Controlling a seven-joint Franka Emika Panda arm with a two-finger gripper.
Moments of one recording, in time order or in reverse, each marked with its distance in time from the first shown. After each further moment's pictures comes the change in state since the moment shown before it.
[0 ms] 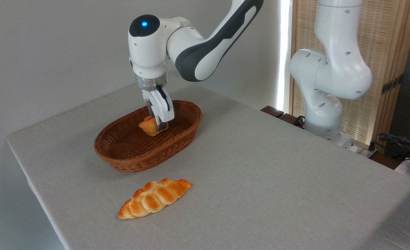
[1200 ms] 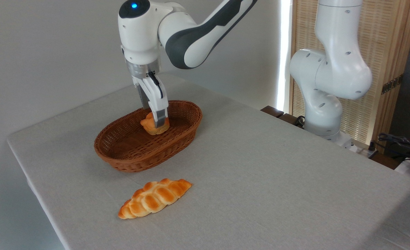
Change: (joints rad) arm 0.004 -0.003 -0.010 0.077 0.061 -0.083 -0.078
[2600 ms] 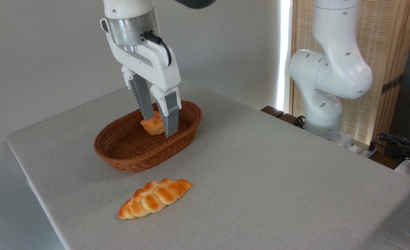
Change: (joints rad) arm 0.048 0.073 0.298 0.458 0.379 -0.451 -0.050
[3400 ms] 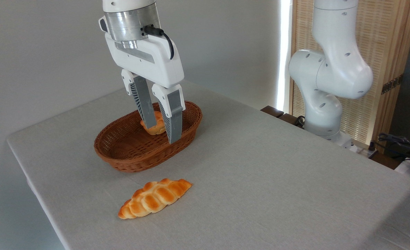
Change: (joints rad) arm 0.012 0.023 0.030 0.063 0.119 0.003 0.000
